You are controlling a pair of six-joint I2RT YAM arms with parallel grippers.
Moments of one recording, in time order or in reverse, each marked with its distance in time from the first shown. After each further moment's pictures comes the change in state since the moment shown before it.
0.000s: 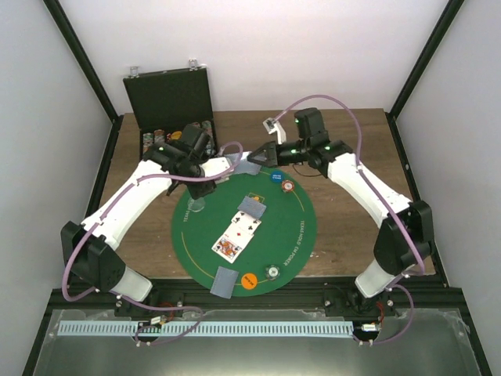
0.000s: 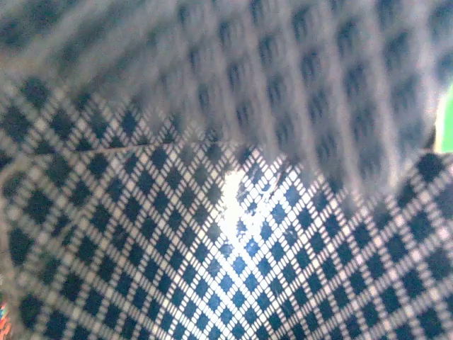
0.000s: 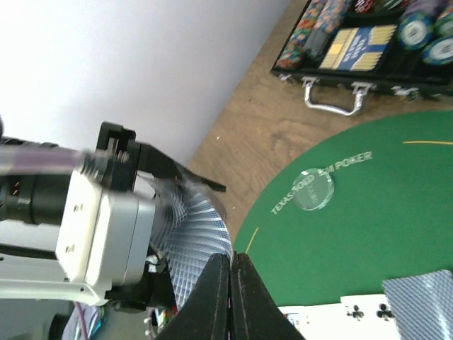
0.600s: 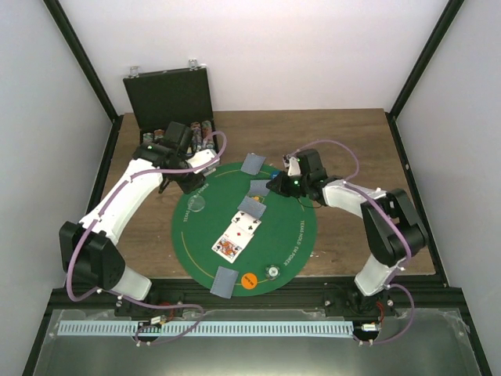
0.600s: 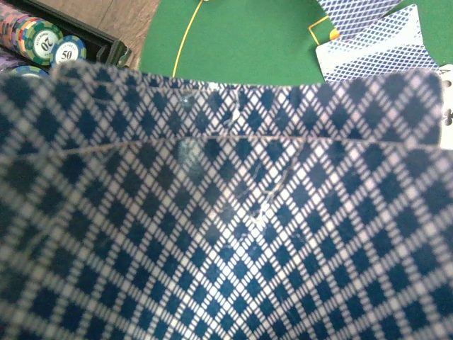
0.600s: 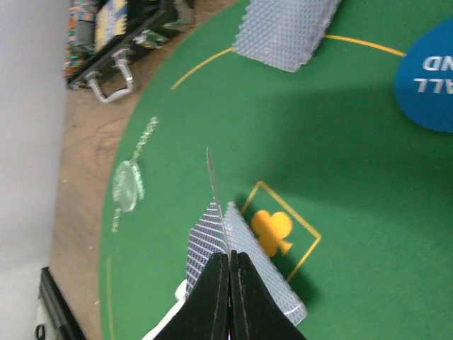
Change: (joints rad) left arm 0.148 -0.004 -0.070 0.093 0.020 -0.069; right arm -0.055 0.010 -0.493 0.396 0.317 0.225
